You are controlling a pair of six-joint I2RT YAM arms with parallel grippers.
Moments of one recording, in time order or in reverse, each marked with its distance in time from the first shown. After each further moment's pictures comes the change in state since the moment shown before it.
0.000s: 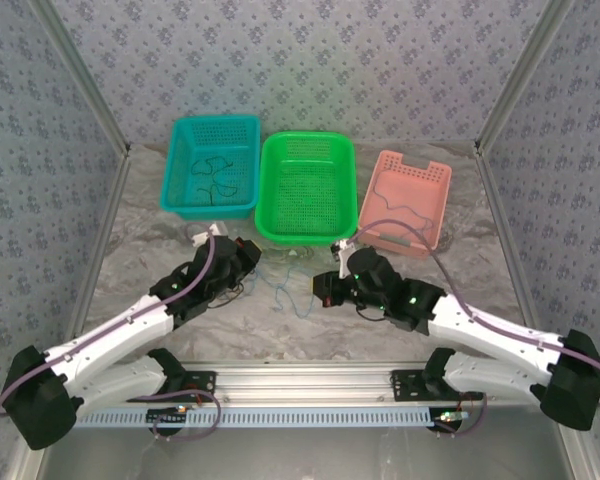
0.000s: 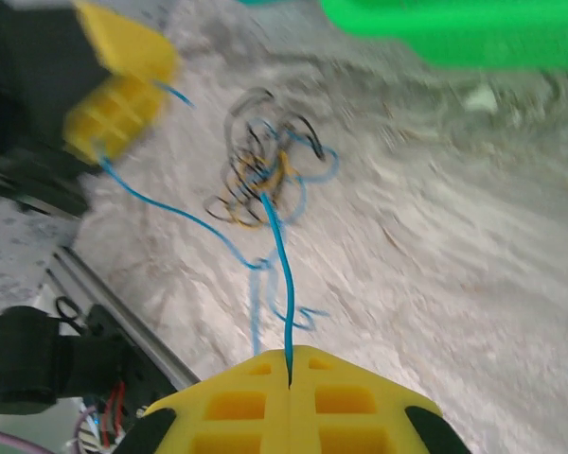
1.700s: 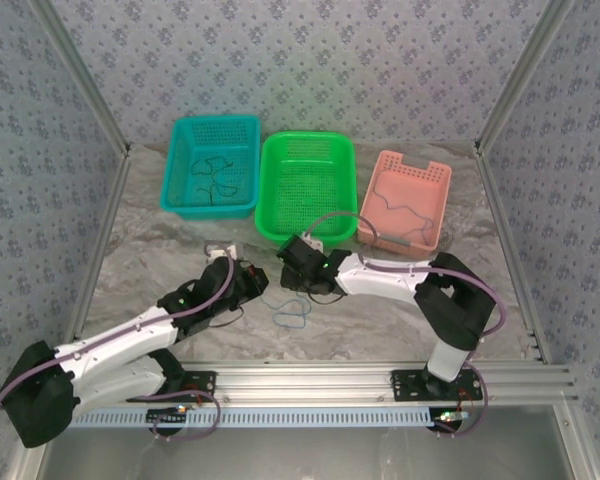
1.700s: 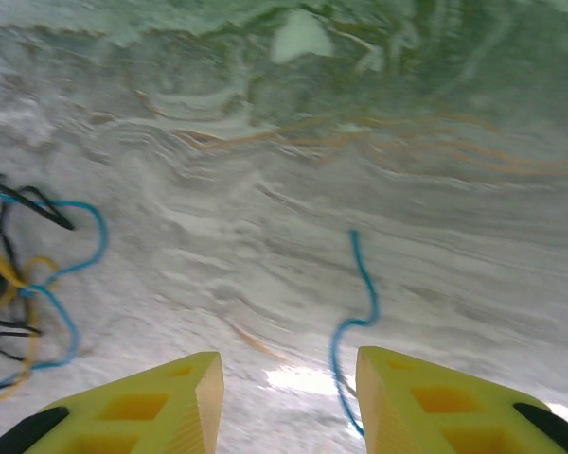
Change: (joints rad) left arm -0.063 -0.015 -0.181 0.077 0.129 0.145; right arm 0.016 0.694 0.401 -0.177 0.232 0.255
